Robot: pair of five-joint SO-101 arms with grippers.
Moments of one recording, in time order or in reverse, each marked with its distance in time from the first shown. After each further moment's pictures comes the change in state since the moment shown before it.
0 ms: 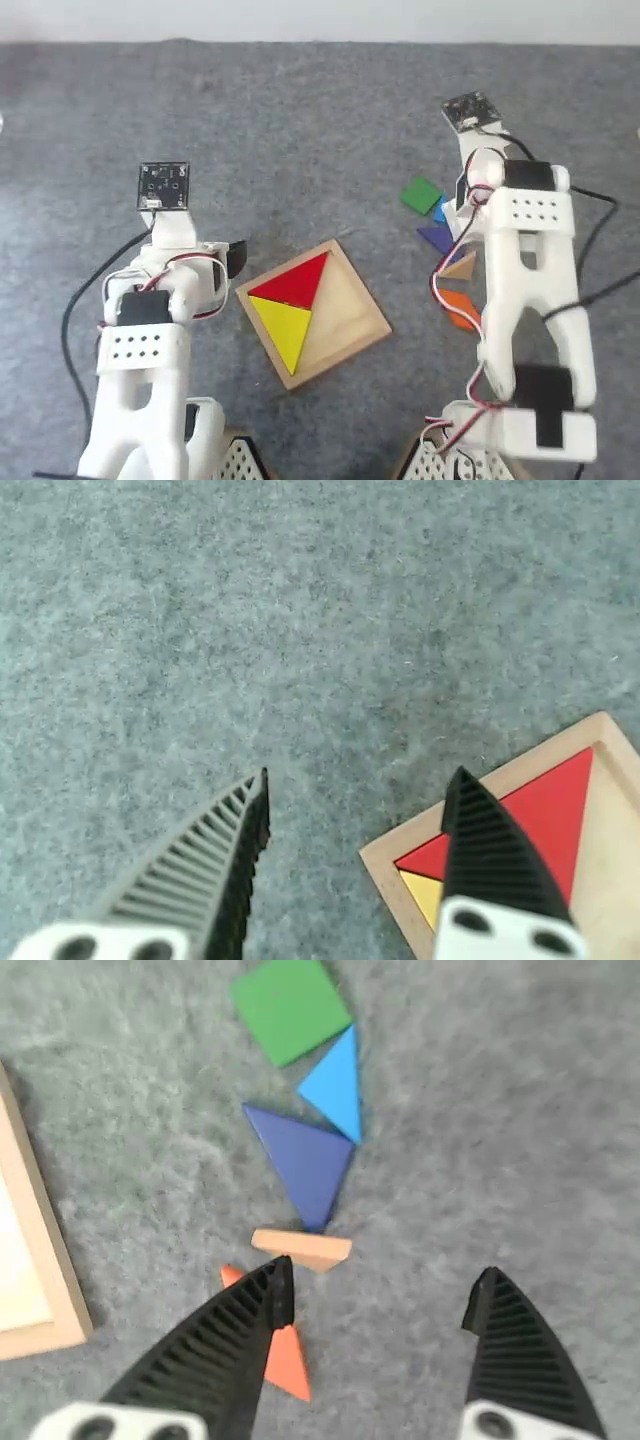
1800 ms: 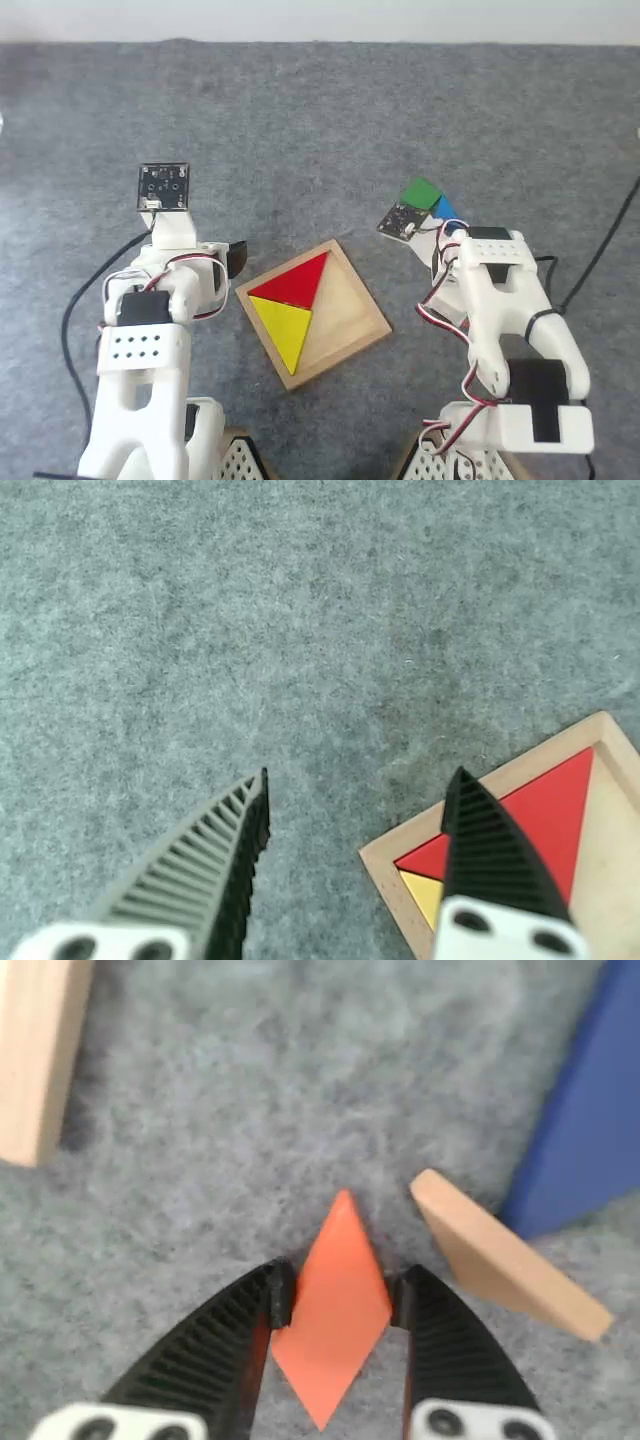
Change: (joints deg) left arm 0.0 0.0 0.2 0.0 0.2; right arm -2.5 1.8 30.2 -19.3 30.2
